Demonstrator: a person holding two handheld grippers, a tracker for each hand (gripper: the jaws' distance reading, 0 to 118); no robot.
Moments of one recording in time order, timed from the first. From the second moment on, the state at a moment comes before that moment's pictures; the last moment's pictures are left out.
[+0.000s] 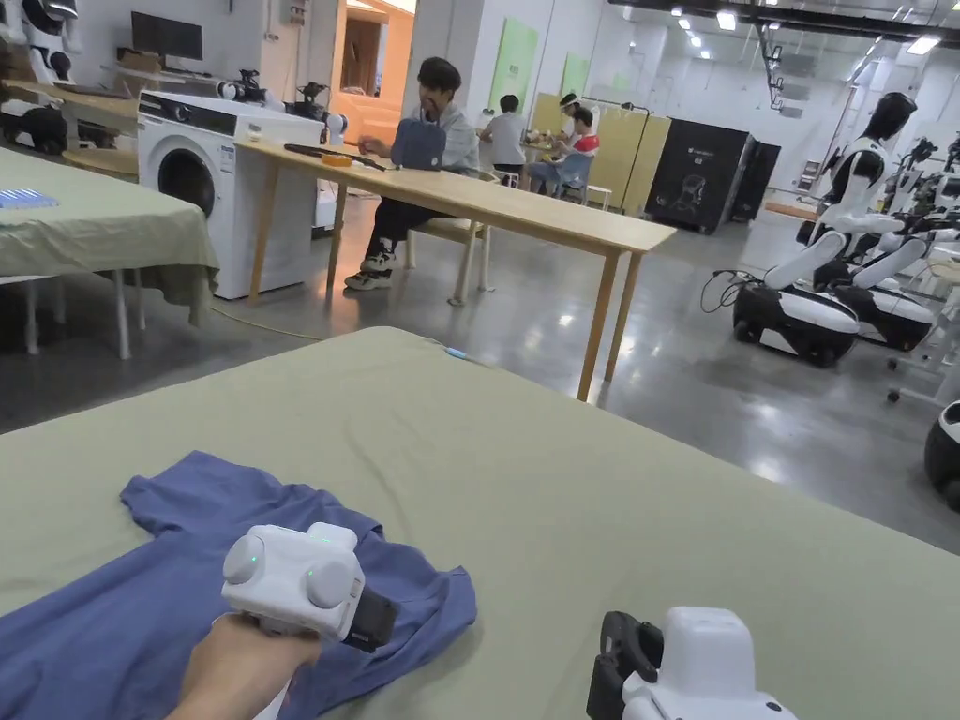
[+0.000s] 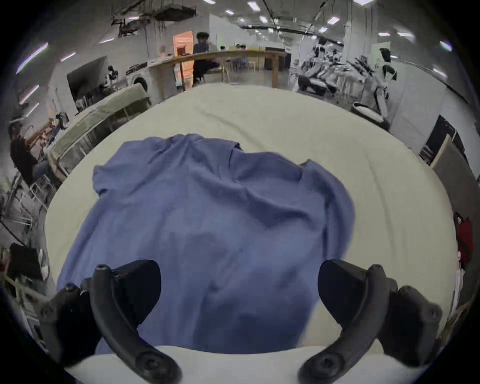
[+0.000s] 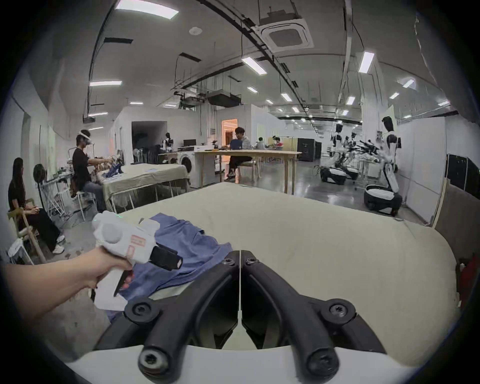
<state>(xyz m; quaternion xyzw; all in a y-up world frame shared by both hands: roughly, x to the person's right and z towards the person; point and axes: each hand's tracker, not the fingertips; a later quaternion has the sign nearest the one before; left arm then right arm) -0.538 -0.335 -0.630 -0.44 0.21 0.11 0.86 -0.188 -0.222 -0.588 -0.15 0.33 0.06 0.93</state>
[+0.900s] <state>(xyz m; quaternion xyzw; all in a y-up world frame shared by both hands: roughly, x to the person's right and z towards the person) -0.267 -0.195 -0.710 -0.30 -0.15 0.05 0.94 0.002 -0.184 -0.589 -0.14 0.15 0.00 0.98</state>
